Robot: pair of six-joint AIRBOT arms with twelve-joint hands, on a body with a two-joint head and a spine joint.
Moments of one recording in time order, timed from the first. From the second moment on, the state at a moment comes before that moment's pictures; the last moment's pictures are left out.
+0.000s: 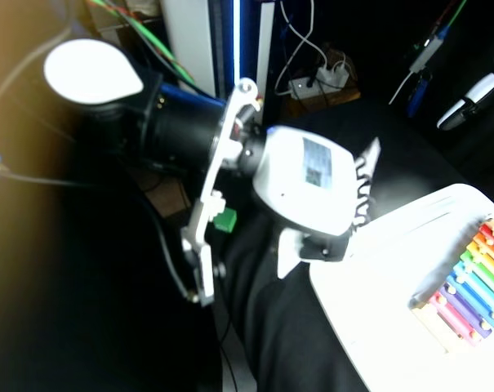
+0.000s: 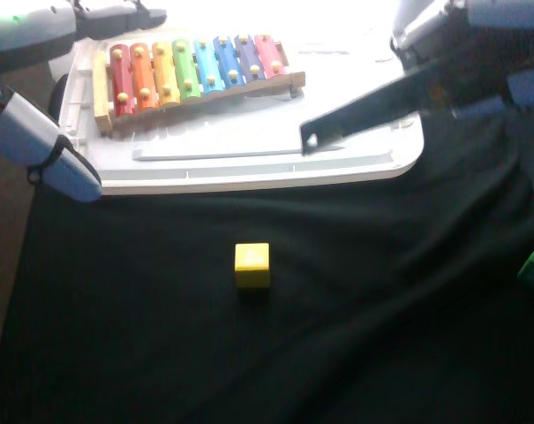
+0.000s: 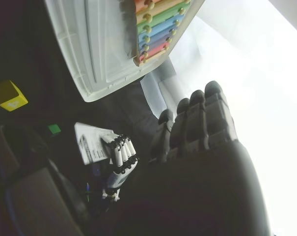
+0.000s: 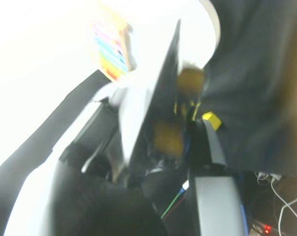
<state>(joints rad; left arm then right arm) 0.37 -0.82 1.17 1.02 -0.25 0.35 -0.25 -1.01 1.40 -1.48 0.59 0.31</state>
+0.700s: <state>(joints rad) 0.37 -0.83 1.19 0.97 -0.27 0.39 -0.24 -1.31 1.68 -1.40 0.52 0.31</state>
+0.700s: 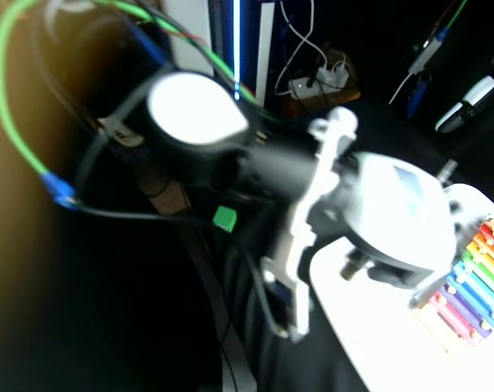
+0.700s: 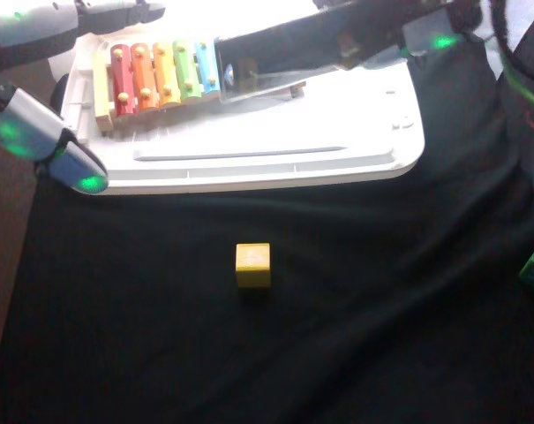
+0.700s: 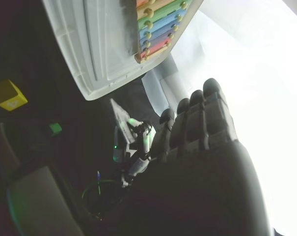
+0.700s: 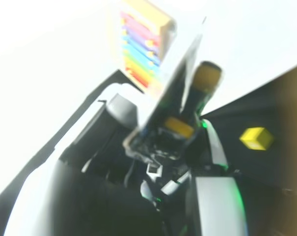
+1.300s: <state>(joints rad) 0.31 -0.85 1.19 0.95 -0.30 0.39 -0.27 -1.47 1.85 -1.33 0.47 0.31</state>
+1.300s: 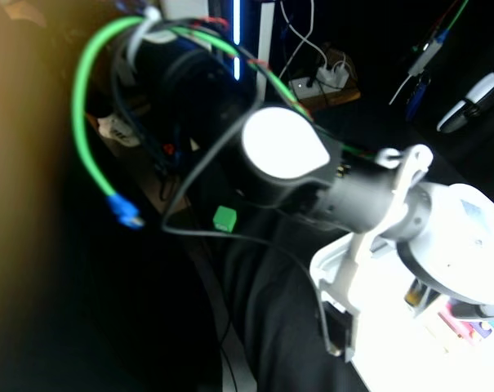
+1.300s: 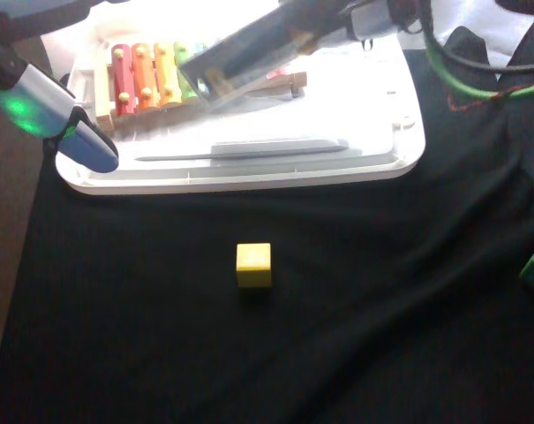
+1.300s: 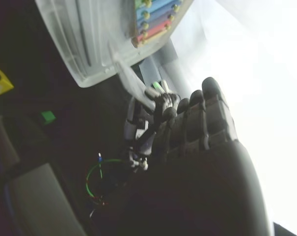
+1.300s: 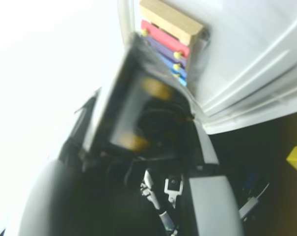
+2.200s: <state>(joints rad) 0.27 -0.85 1.18 0.97 -0.31 0.39 -0.43 -1.56 2.02 -1.19 0.46 0.33</state>
